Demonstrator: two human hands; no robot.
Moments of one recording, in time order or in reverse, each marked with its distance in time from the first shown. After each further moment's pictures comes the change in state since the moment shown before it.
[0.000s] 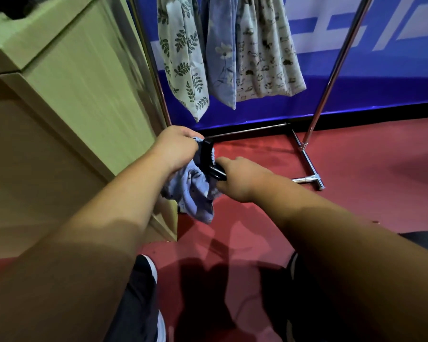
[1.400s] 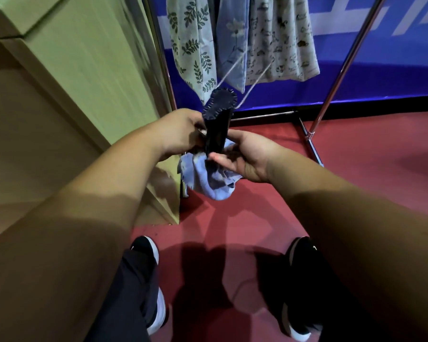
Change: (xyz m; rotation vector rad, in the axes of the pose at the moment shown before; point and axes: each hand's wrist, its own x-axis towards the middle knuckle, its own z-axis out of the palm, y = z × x) left_hand -0.013 0.007 -0.026 0.179 -0.433 0.252; right_hand 0.008 -0.014 -0.012 1.695 -0.201 0.310
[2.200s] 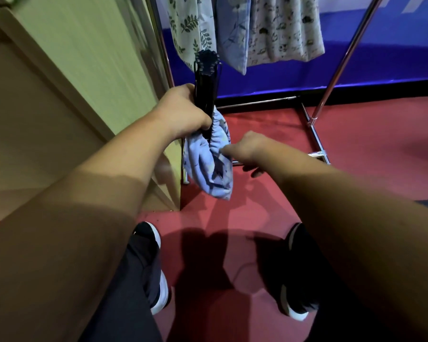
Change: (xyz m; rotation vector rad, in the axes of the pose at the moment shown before) left_hand 0.009 0.005 0.014 0.083 0.396 -0.163; right_hand -0.009 0.012 -0.003 -1.227 0.358 0.030
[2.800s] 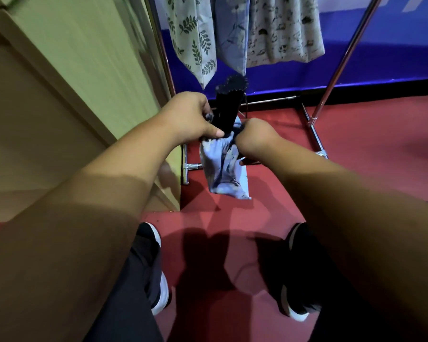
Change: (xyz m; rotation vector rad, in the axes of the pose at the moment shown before) left_hand -0.004 0.006 0.003 0.350 -0.136 0.109; right_hand 0.018 0.003 -0.009 0.051 0.106 -0.153
